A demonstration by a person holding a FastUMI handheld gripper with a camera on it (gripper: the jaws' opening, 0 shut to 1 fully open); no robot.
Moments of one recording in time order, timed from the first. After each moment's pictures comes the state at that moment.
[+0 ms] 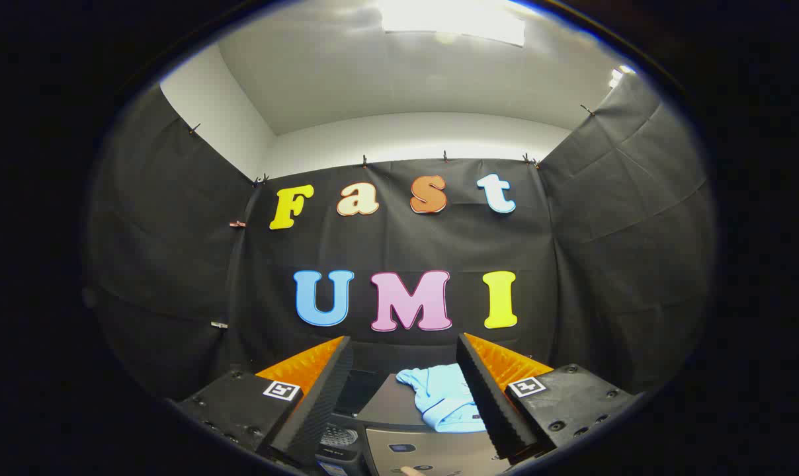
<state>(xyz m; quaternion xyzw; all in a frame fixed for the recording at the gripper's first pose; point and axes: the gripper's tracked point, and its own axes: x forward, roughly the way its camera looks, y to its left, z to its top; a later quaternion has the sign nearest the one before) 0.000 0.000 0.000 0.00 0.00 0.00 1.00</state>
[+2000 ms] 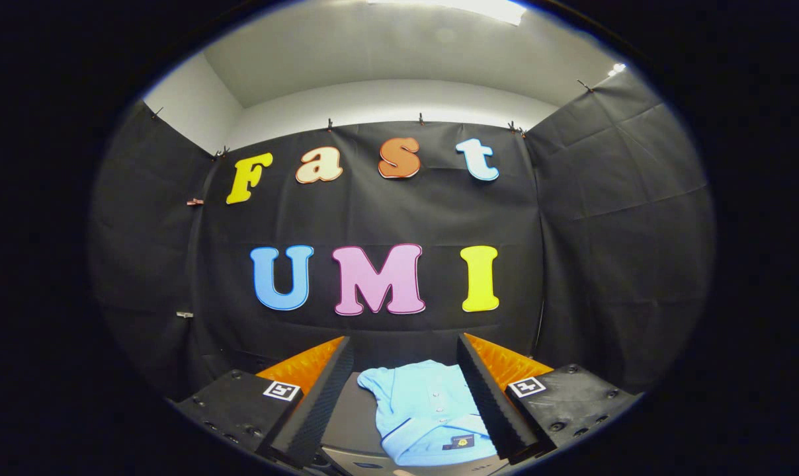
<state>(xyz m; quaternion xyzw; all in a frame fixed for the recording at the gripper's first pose) 0.139 -0.070 -0.029 0.00 0.10 -0.06 0.99</state>
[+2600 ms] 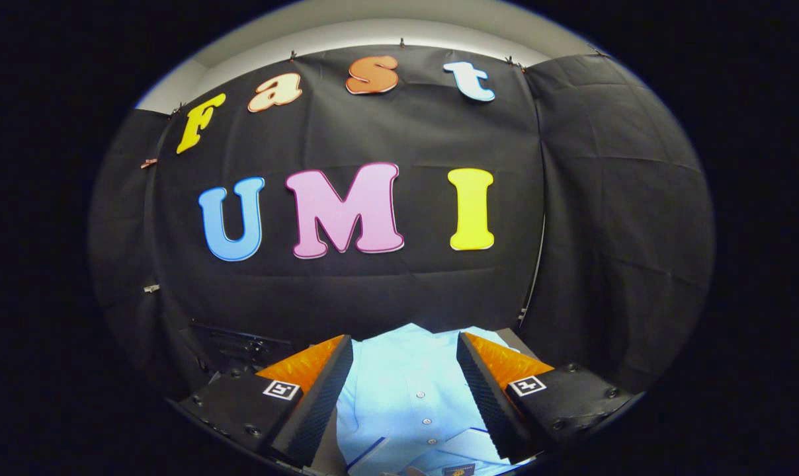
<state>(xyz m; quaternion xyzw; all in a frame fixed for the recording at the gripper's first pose) 0.242 -0.130 -0.161 0.01 0.27 -0.12 0.95</state>
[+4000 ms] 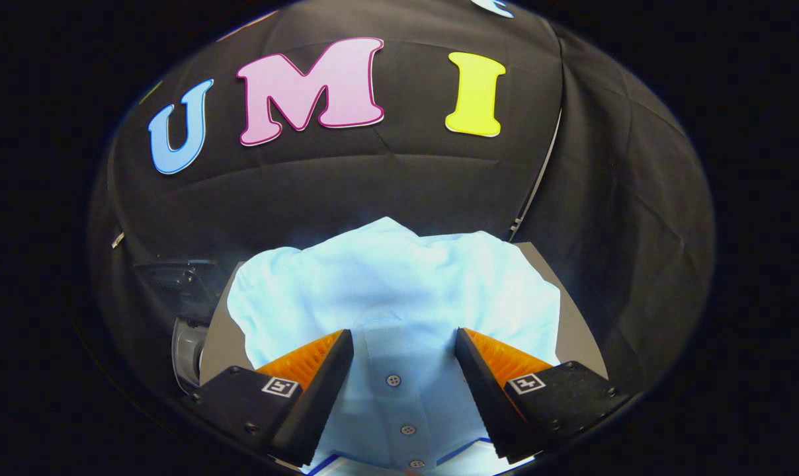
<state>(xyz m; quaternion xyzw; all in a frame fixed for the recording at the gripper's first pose) 0.239 -0.163 -0.295 0.00 0.49 -0.15 0.86</state>
